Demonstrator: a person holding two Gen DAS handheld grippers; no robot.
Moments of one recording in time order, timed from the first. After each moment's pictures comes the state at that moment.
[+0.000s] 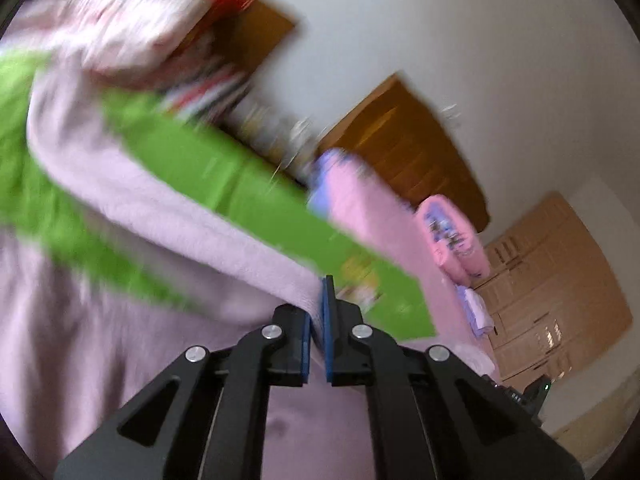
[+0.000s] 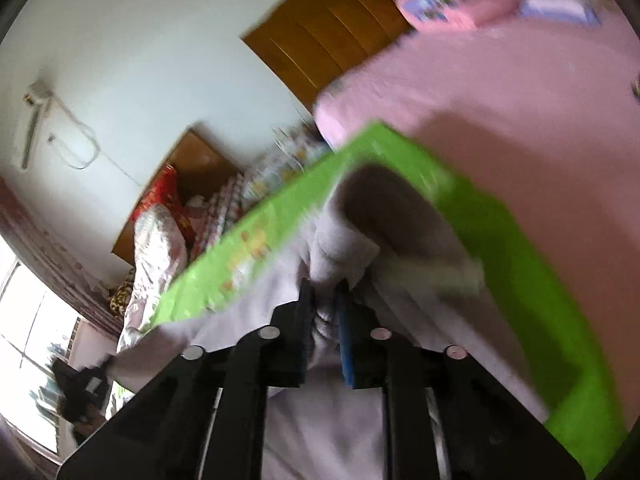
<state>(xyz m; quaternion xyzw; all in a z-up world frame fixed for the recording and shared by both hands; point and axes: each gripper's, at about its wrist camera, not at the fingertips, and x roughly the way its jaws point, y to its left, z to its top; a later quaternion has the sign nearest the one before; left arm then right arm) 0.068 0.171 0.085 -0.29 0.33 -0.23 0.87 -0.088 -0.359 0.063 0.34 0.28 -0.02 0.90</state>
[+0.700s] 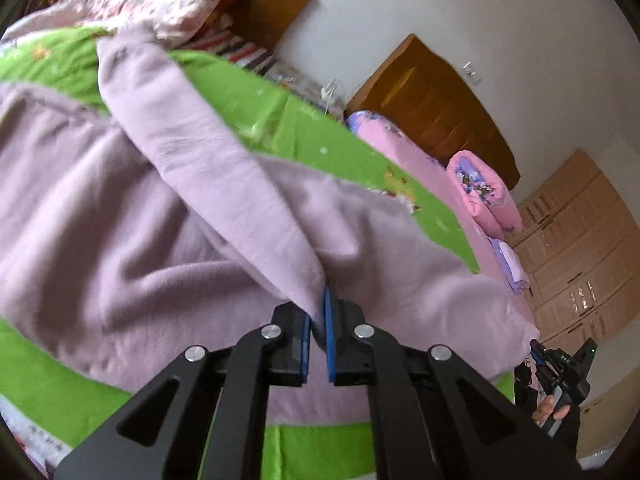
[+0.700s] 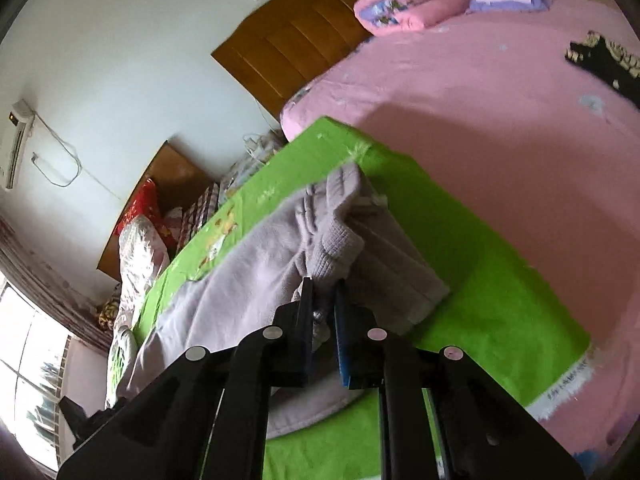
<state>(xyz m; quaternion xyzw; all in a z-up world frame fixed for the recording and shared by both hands) -0.046 0.171 0.014 -0.23 0.41 -0.18 0.86 -0.199 -0.358 0.010 0.37 0.31 -0.09 0.87</state>
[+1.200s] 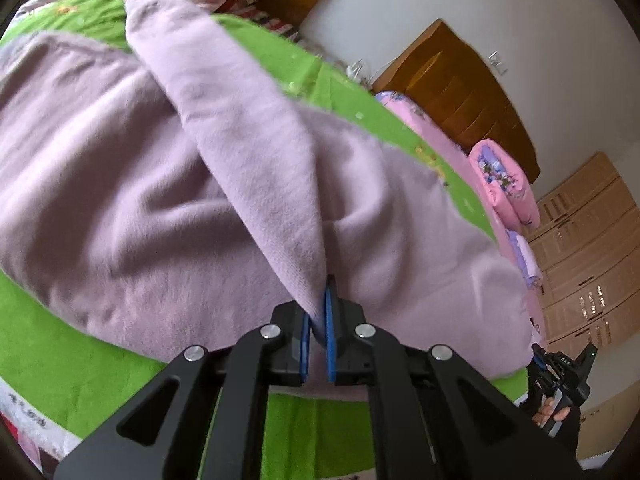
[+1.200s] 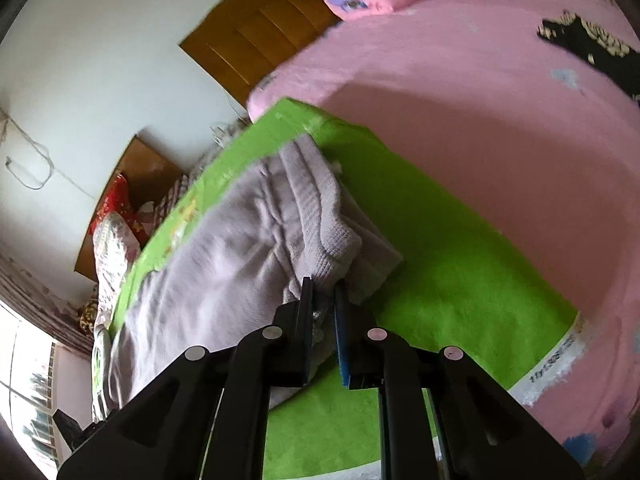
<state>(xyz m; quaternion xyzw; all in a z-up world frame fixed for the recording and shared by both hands) -0.046 0.169 -0.039 -0.24 0.46 -0.15 0.84 -0.194 -0.372 -0.043 0.39 0.35 -0.12 0.84</state>
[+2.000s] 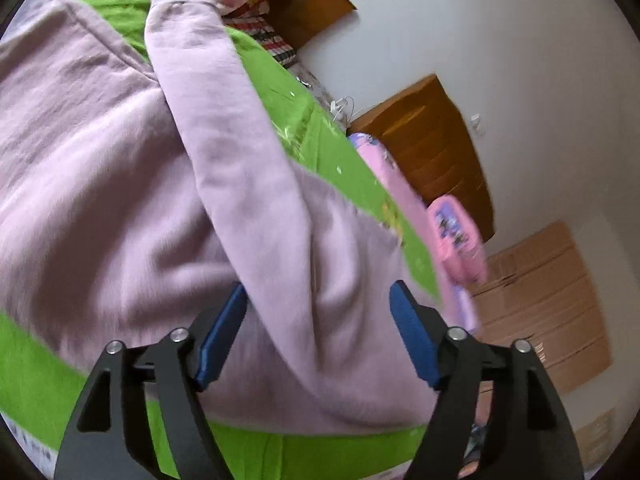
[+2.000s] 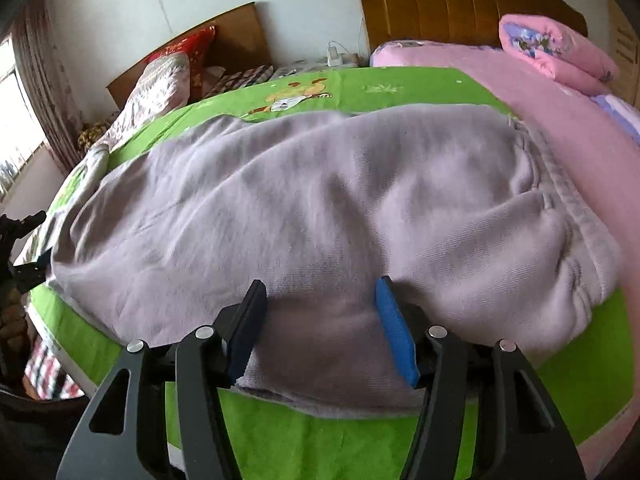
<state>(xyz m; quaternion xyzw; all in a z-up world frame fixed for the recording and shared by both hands) -0.020 0.212 -0.019 -0.39 0.40 -0.19 0.81 -0.125 -0.216 -0.040 0.11 0.42 0.03 0.90</state>
